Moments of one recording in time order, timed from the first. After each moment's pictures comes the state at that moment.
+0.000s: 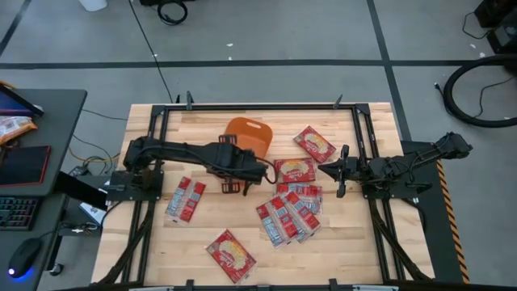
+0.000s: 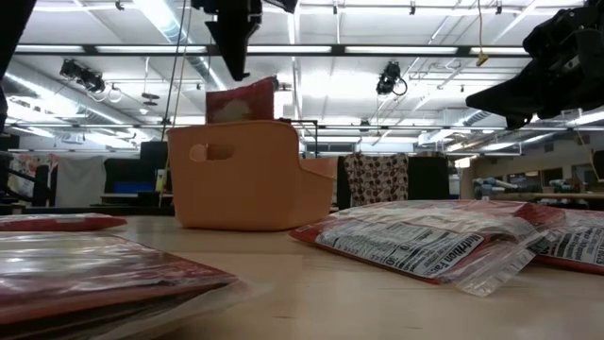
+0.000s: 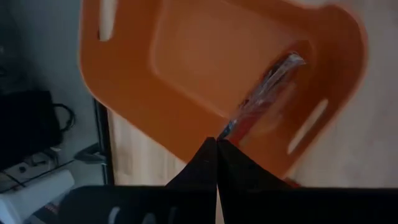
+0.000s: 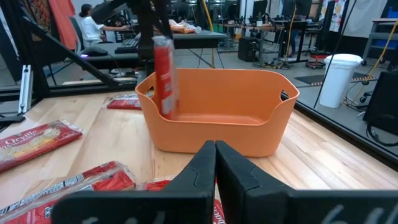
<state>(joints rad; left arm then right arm) -0.14 1.92 1.91 -1.57 -0.49 -0.20 0.30 0.30 0.01 0.22 0.53 0.05</state>
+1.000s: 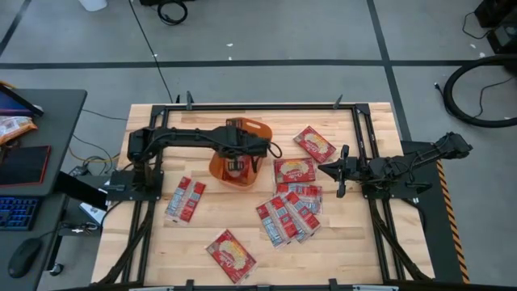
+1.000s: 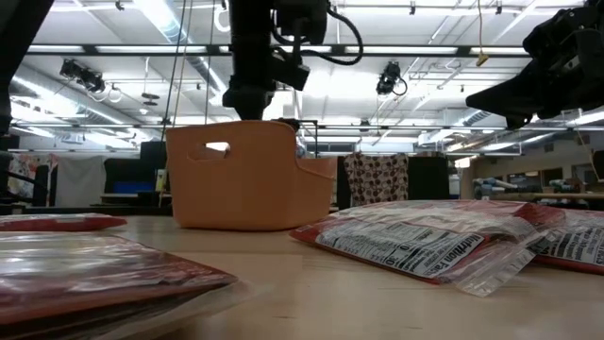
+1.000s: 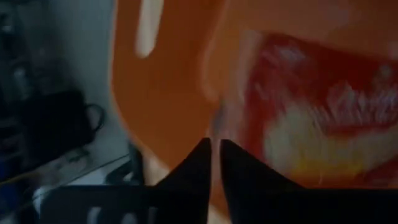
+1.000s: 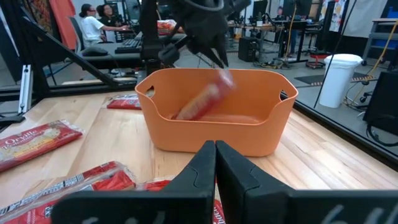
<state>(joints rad) 0.09 1.92 1.65 -1.21 -0.62 0.07 0.30 0.30 0.01 0.22 0.53 0.05</state>
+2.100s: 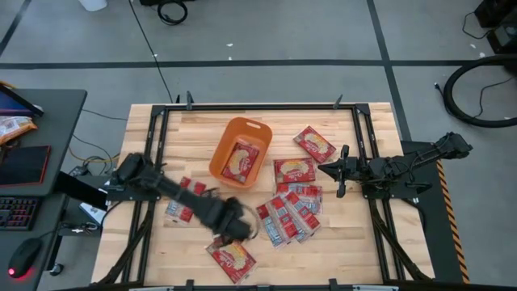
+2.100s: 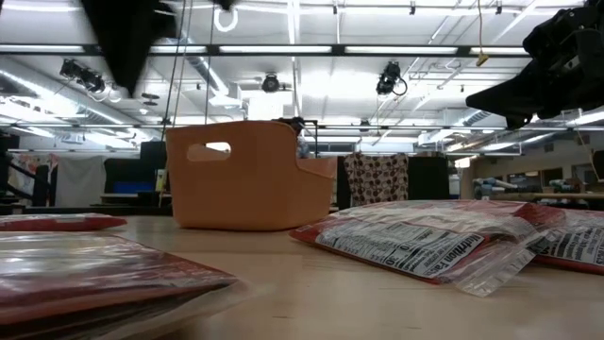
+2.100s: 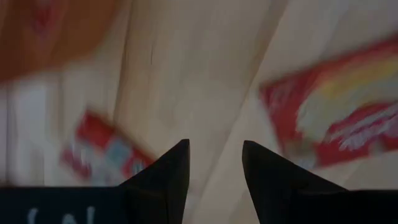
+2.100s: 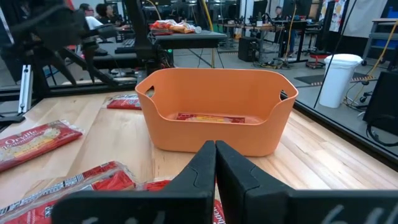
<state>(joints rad) -0.50 1.93 1.67 -1.40 -0.12 -0.83 0.30 0.30 0.01 0.22 0.53 0.05</state>
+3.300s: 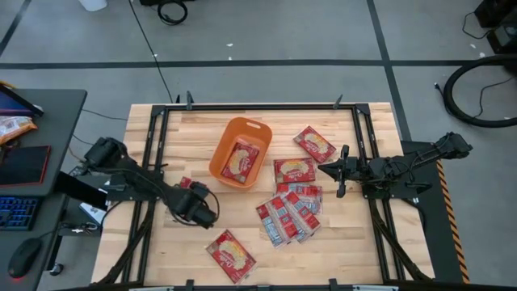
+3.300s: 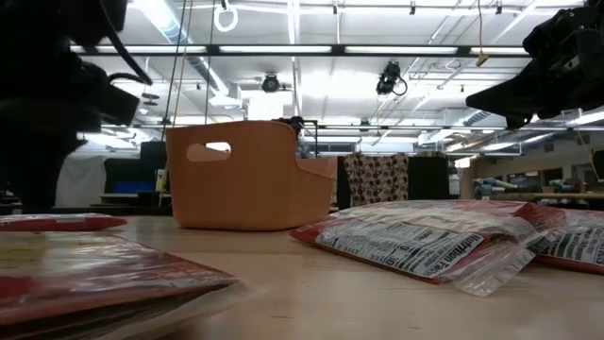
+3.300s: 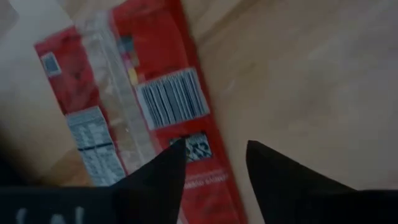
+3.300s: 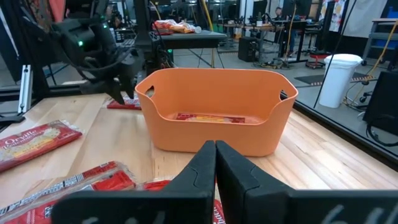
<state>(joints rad) -0.51 1.59 0.87 -0.94 -0.19 -1.40 0.30 0.30 0.01 0.22 0.53 0.05</state>
